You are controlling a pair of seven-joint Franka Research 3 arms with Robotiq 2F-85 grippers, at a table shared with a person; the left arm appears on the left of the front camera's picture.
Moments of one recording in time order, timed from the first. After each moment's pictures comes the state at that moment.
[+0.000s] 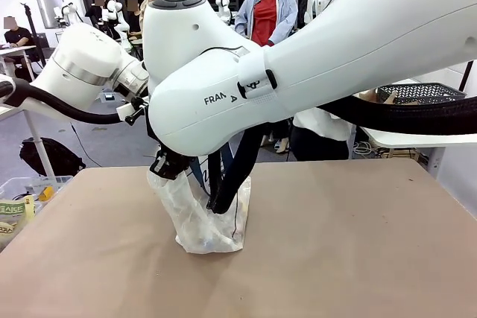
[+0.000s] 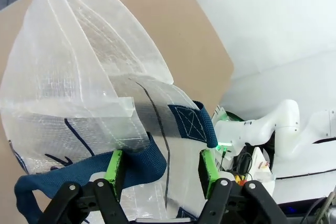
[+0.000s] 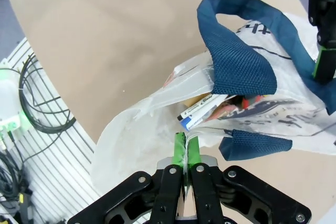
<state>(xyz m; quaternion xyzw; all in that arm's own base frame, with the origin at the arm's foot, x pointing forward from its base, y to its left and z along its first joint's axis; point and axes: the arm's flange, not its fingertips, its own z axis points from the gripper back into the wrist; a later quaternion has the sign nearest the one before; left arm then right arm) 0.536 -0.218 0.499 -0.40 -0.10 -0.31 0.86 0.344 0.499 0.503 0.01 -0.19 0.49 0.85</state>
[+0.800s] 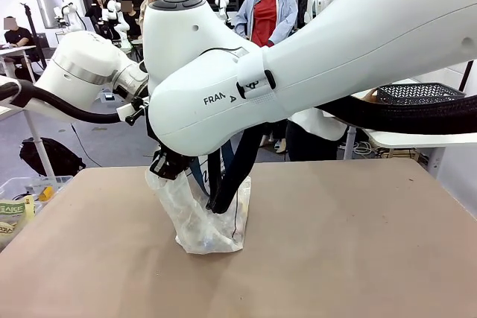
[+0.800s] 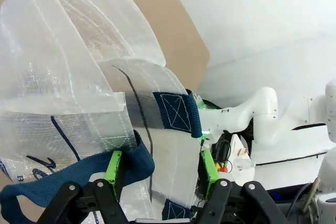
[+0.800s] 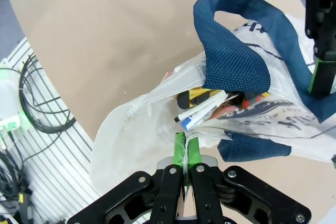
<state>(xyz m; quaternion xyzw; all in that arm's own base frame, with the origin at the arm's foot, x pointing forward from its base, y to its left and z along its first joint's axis) 0.543 -0.214 0.492 -0.45 -0.05 -0.32 0.83 0.345 0.499 0.502 0.01 -0.19 0.49 0.85</state>
